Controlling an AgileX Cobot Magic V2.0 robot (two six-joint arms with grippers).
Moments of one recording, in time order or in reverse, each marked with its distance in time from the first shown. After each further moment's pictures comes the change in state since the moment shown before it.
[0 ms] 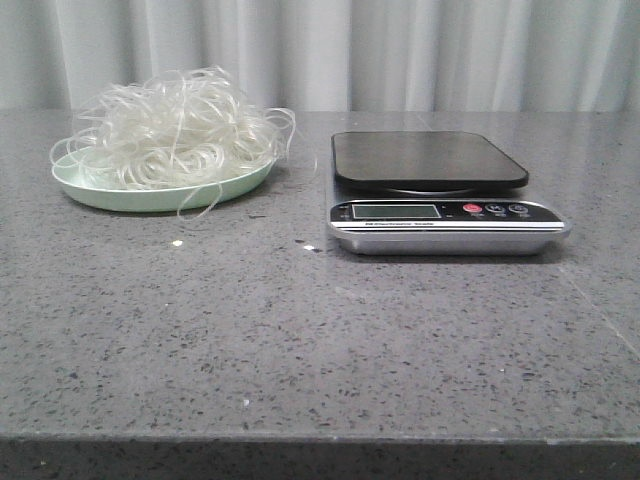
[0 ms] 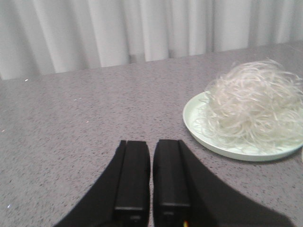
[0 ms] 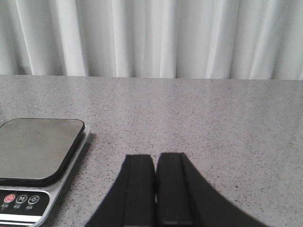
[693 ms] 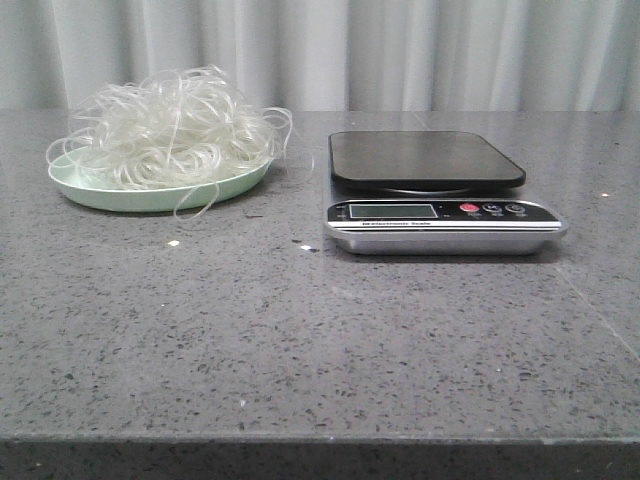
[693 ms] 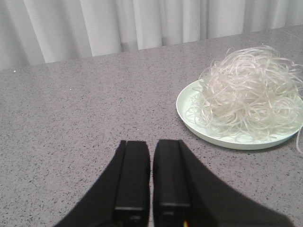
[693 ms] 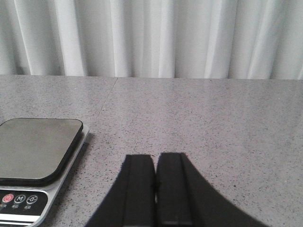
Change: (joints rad) left arm -0.033 0.070 -0.035 -0.040 0.037 0.079; right arm 0.000 0.000 0.000 0.000 -0.001 0.000
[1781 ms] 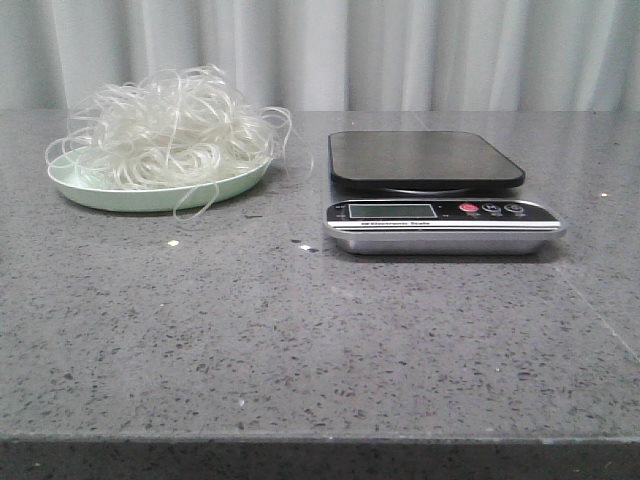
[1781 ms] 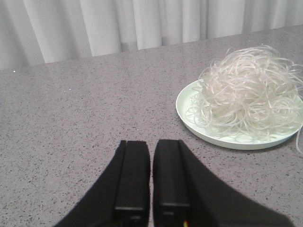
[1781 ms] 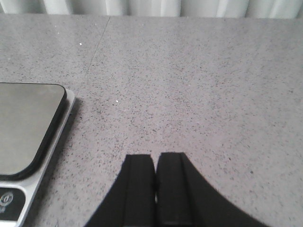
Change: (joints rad) left arm 0.000 0.000 0.000 0.000 0.000 0.000; right arm 0.002 0.399 -0.147 0.000 0.004 0.000
